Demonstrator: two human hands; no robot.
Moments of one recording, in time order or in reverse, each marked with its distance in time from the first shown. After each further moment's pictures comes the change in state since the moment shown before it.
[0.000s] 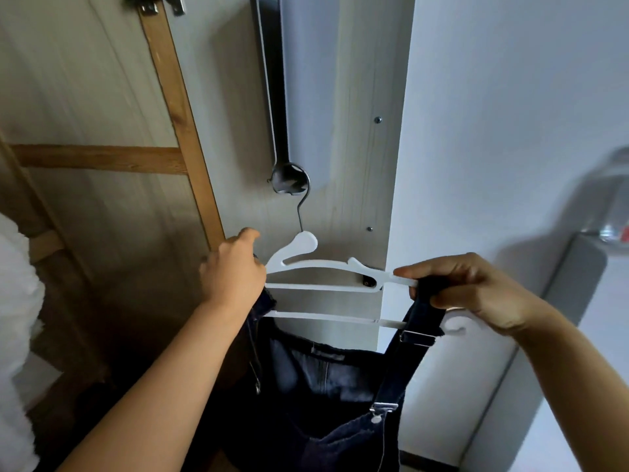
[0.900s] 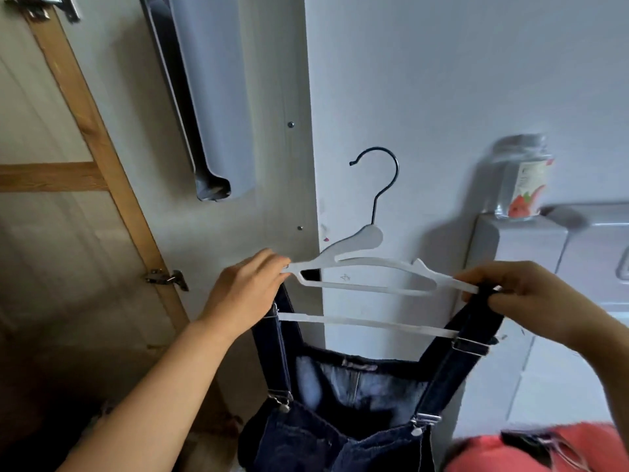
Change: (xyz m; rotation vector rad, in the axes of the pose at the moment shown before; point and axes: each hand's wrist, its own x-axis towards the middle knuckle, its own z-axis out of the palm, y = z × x) left_hand -0.022 0.051 0.040 -0.349 0.112 0.871; right_hand -0.120 0.007 -0.063 -0.457 0.383 0.183
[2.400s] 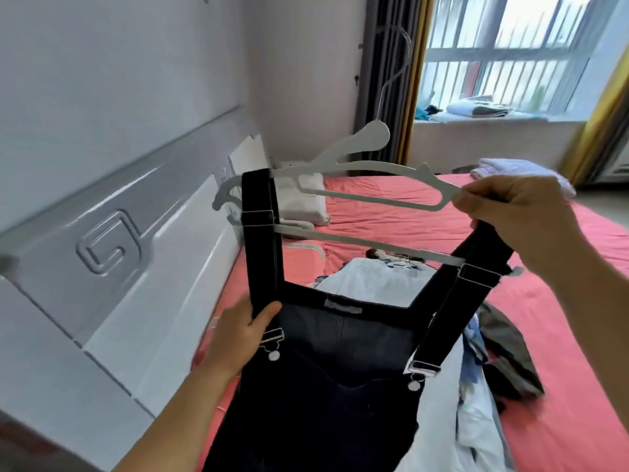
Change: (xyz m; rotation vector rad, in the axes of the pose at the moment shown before) left_hand 0.055 0.412 0.159 -1.408 -0.887 0.539; right_hand -0.372 -0.125 -0.038 -0.547 1.687 0.822
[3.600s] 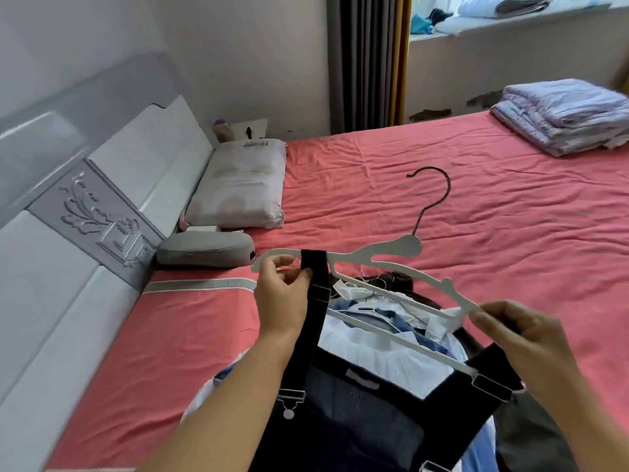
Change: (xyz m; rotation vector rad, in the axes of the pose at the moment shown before) left_hand 0.440 0.054 0.420 -0.253 0.227 -0.327; right_hand 0.258 0.494 -0.037 0.119 -0.027 0.388
